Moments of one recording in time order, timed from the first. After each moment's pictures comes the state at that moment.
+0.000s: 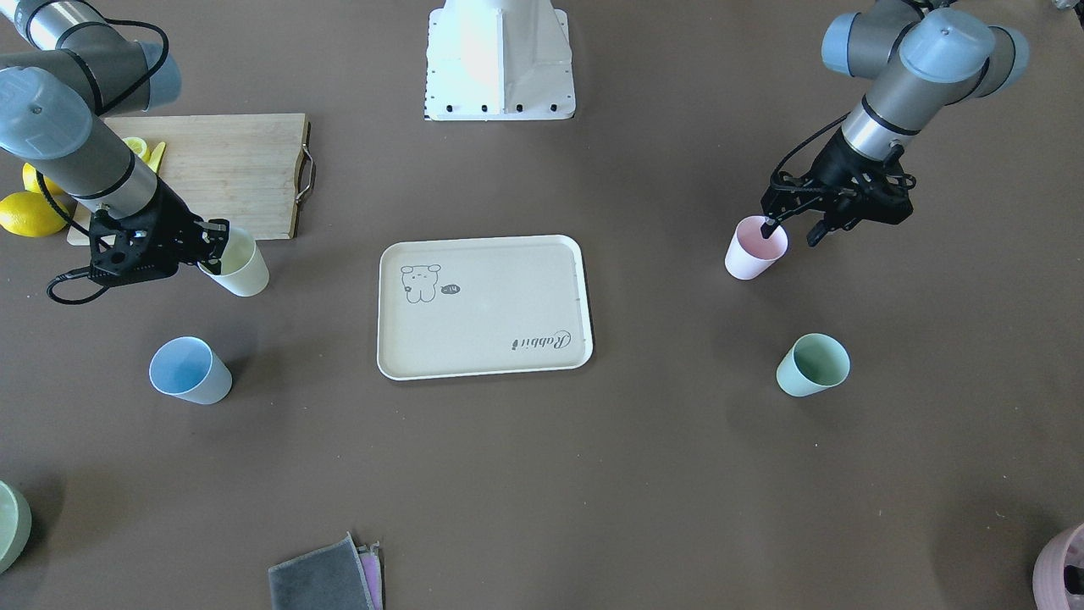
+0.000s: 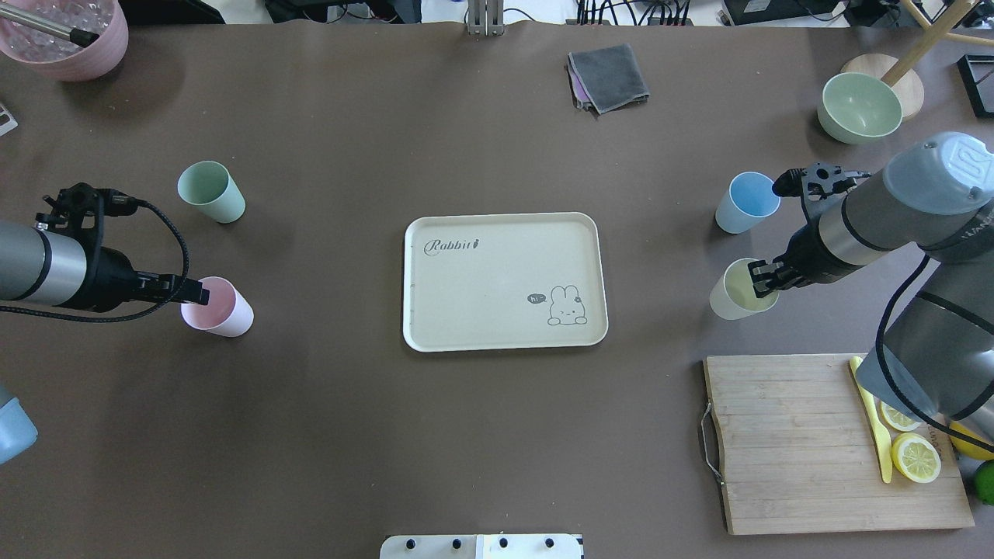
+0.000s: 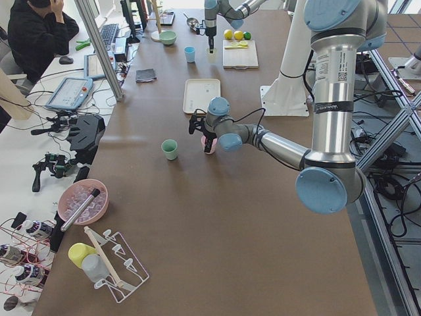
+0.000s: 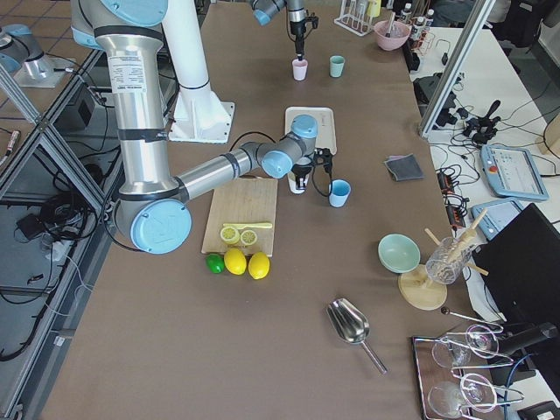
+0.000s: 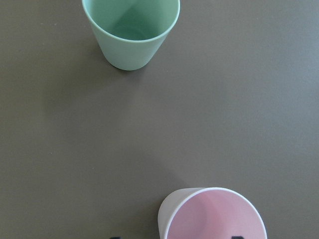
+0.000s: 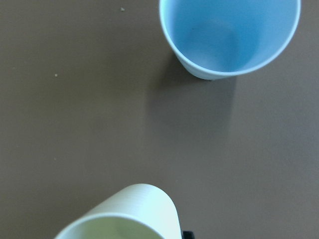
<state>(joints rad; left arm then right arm) -0.76 -1.55 -1.87 -2.22 -2.01 -1.04 0.83 -1.46 1.84 -1.26 2.18 0.85</state>
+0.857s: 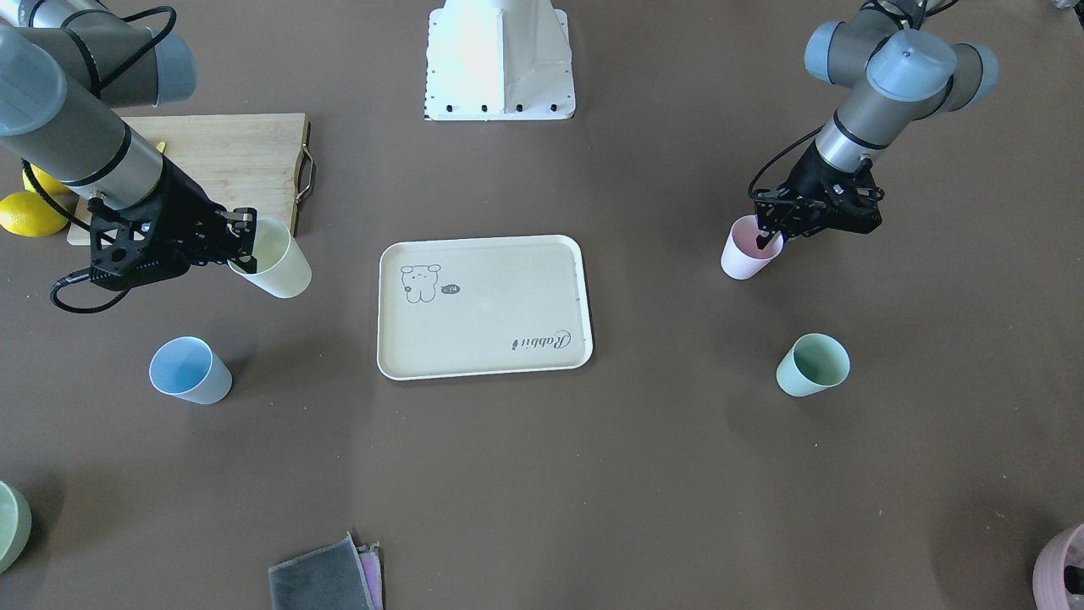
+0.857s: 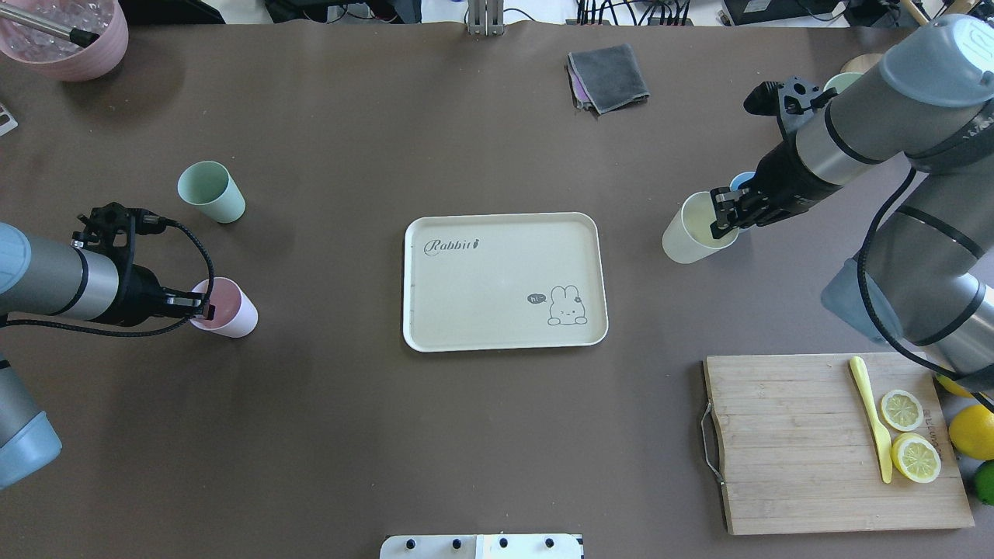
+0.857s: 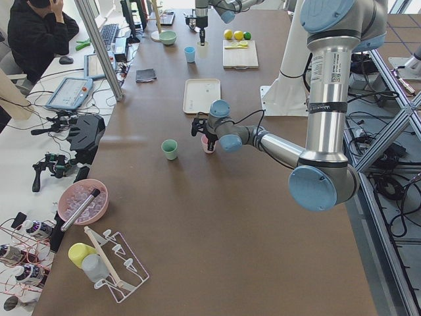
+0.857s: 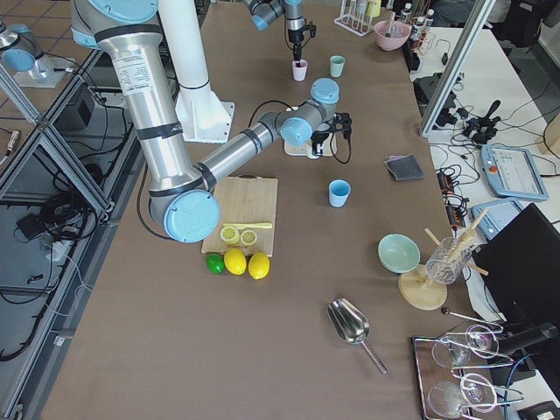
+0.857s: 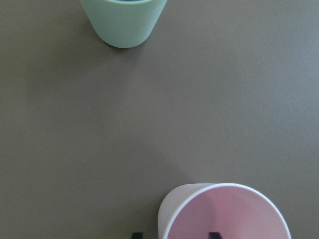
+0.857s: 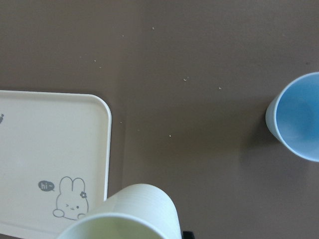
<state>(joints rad) -0.70 -1.57 -1.84 -2.22 -1.98 -1.06 0.90 -1.25 1.85 -1.40 2.28 0.87</state>
